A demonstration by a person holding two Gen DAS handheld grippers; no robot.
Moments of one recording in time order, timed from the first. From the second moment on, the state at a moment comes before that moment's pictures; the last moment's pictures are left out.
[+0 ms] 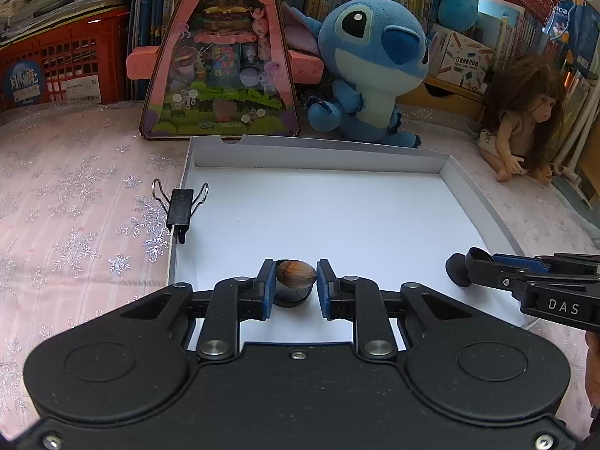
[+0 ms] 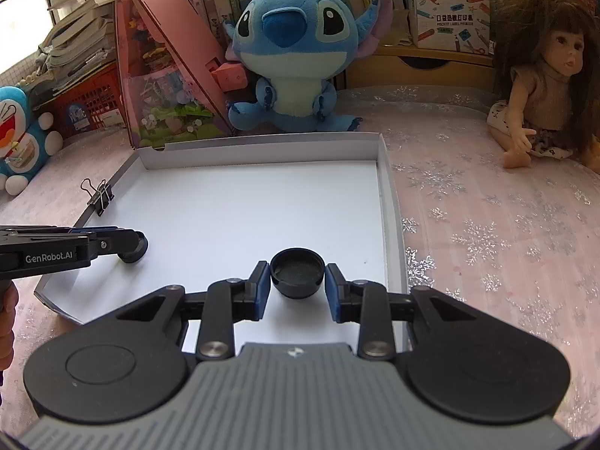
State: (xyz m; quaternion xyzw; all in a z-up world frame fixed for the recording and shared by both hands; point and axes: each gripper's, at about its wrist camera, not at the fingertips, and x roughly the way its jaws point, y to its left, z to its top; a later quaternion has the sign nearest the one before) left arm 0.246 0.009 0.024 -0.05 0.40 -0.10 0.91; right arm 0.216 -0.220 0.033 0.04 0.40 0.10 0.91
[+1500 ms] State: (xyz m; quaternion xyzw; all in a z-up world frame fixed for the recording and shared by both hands) left arm 0.216 0.009 0.043 -0.02 0.36 -0.10 0.93; right arm 0.201 -0.241 0.044 0.08 0.37 0.10 0.92
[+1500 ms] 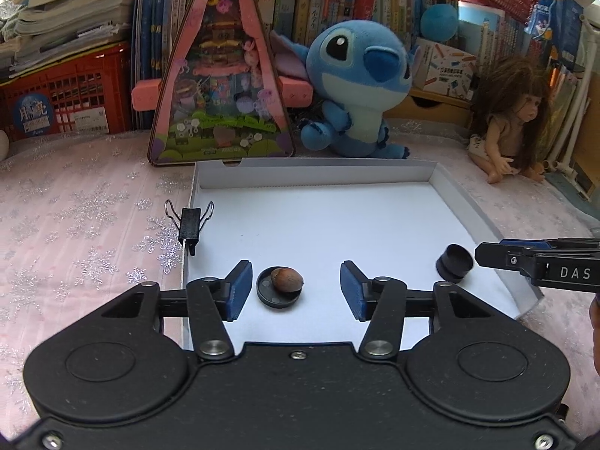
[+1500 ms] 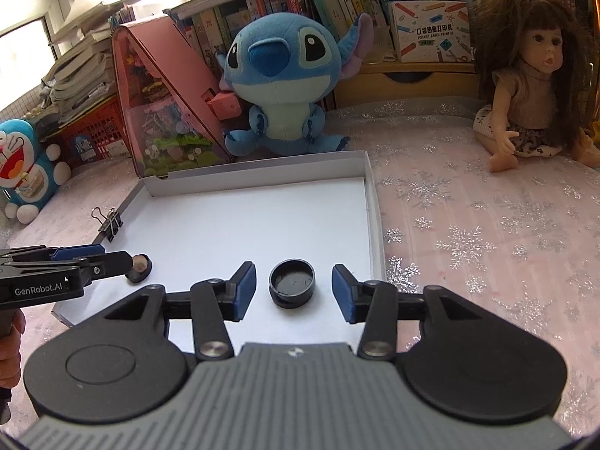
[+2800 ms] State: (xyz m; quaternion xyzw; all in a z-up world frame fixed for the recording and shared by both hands) left arm 0.057 0.024 0.027 -0.02 0.35 -0.15 0.92; right arm 0.060 -0.224 0.038 0.02 0.32 0.14 0.94
